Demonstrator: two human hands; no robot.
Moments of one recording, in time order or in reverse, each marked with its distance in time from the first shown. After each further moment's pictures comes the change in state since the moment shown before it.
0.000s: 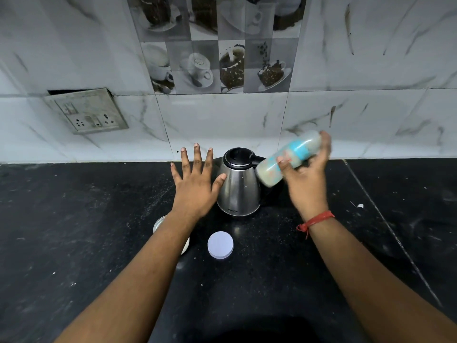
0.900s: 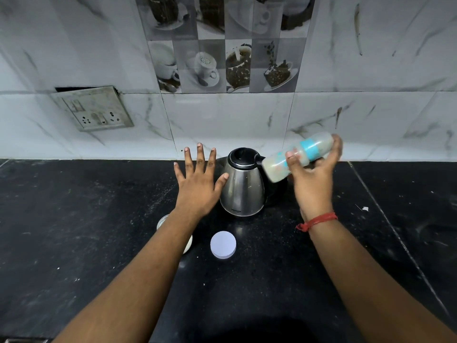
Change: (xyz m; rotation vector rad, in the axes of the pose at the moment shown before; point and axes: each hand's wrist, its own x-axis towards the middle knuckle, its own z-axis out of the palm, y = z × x) left_hand 0.004 -0.003 0.002 0.016 -0.032 -0.026; right_hand -0.002 -0.011 0.009 0.088 0.089 0.096
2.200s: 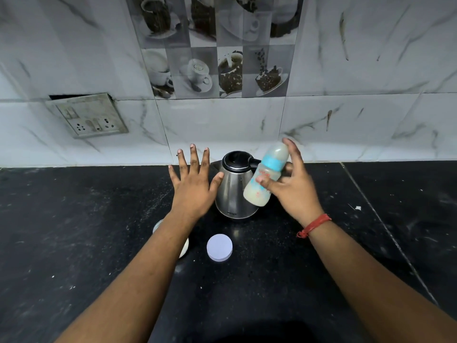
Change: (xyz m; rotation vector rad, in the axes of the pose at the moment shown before) left_hand -0.004 0.010 -0.016 -0.071 0.013 -0.016; right_hand -0.011 0.006 -0.003 -0.150 -0.285 0.023
